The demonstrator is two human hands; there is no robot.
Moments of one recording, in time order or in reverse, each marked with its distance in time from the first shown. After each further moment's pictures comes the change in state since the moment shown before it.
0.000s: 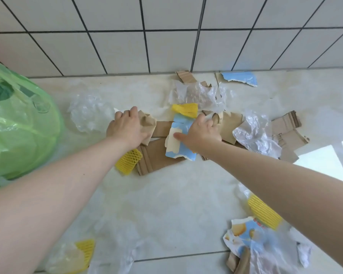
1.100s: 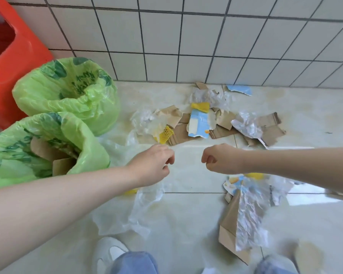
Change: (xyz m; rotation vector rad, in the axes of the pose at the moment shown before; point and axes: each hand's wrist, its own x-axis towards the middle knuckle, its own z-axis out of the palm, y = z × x) left_hand -0.262 -0.037 -0.056 -0.157 -0.057 0.523; right_hand -0.235 0.023 -0.067 -0.232 -0.377 -0.485
